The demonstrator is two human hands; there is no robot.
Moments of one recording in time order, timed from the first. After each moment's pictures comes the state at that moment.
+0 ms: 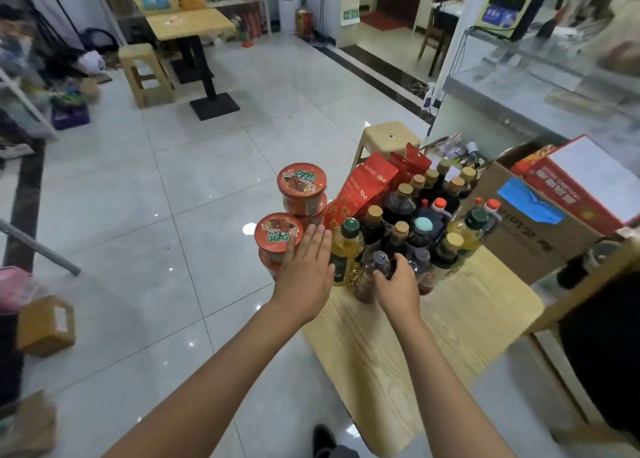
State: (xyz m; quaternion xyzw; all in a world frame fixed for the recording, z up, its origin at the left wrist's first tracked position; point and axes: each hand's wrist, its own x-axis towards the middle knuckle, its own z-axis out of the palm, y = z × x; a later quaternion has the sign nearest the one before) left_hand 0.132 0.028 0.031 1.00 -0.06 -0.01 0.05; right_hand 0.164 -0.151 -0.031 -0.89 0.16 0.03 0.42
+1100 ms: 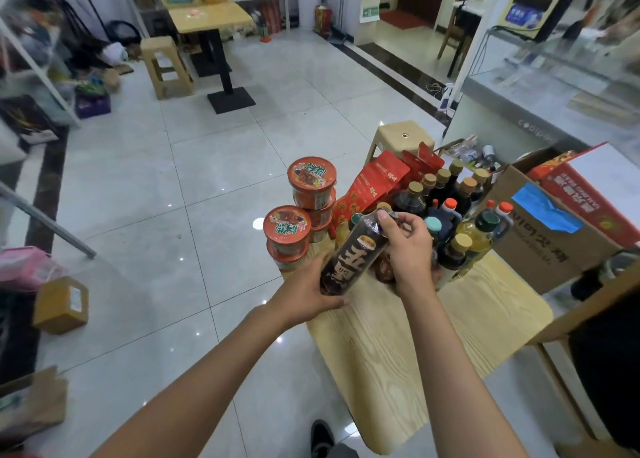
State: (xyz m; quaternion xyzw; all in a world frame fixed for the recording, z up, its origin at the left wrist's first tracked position) left_hand 0.112 0.038 0.013 0.89 -0.01 -0.12 0.45; right_hand 0.171 -0.134 0.055 -0.67 0.12 -0.02 0.73
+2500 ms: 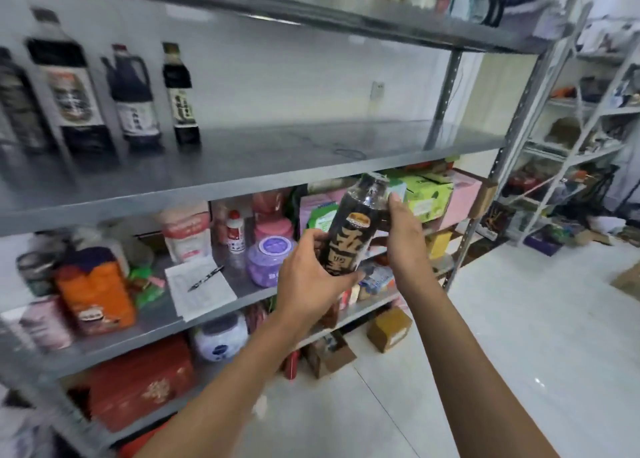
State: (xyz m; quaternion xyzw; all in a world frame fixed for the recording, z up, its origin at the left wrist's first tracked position) left_hand -0.287 0.470 0.171 0.58 0.59 0.52 0.23; right_hand -0.154 0.509 0.227 -0.52 -0.53 0.37 0.57
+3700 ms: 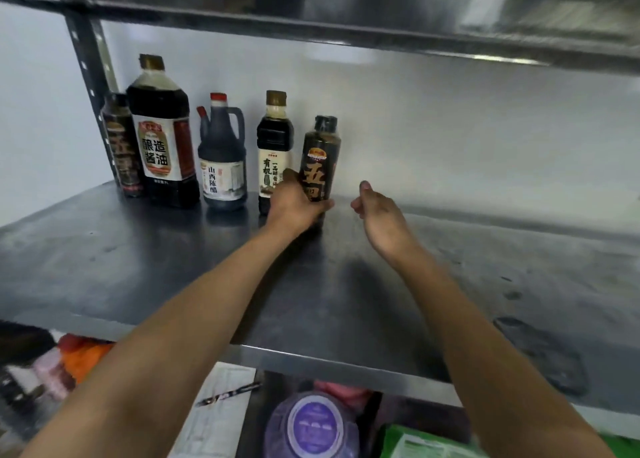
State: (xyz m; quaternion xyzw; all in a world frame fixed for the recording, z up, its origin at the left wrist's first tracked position) left_hand -0.549 0.890 0.268 0.35 0.81 0.48 -0.05; right_hand -0.399 0.961 0.283 -0.30 -0.81 0.39 0.31
